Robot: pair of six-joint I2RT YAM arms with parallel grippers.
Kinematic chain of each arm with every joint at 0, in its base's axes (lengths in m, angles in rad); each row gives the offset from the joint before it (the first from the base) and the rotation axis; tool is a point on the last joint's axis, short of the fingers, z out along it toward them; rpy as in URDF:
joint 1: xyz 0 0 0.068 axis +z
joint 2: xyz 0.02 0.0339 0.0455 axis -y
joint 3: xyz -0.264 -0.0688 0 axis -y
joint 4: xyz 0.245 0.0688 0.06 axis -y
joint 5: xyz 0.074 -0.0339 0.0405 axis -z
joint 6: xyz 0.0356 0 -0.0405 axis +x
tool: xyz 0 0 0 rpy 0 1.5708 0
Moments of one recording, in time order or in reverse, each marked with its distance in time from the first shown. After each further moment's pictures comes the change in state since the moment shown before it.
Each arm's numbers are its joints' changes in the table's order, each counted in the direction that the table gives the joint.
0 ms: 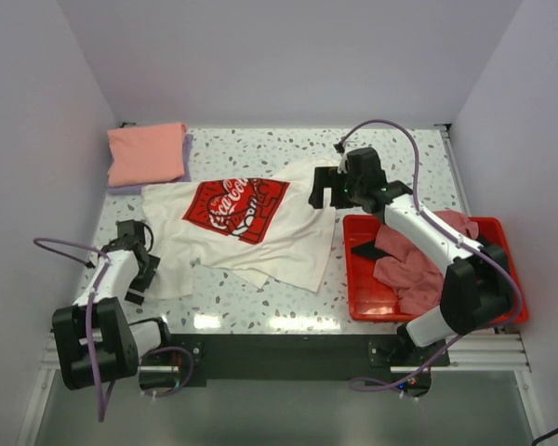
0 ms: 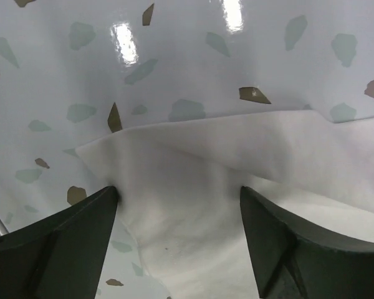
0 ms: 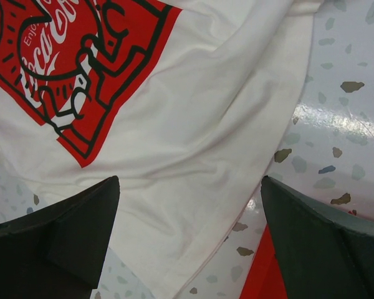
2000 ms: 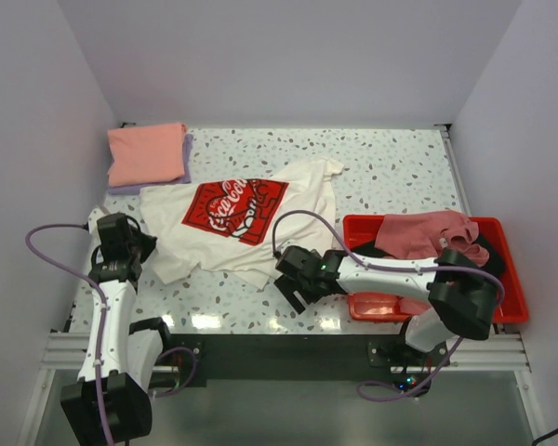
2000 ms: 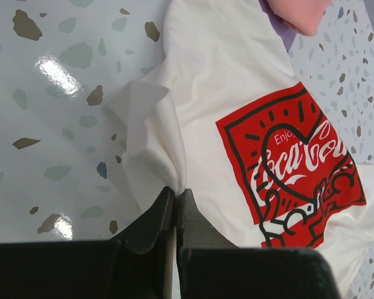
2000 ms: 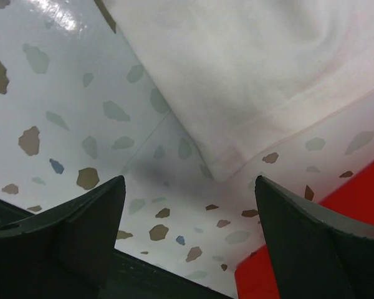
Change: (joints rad) left arm 0.001 0.373 0.016 0.306 0.334 0.329; right arm 0.691 -0.008 -0.268 -0.238 0.329 0.040
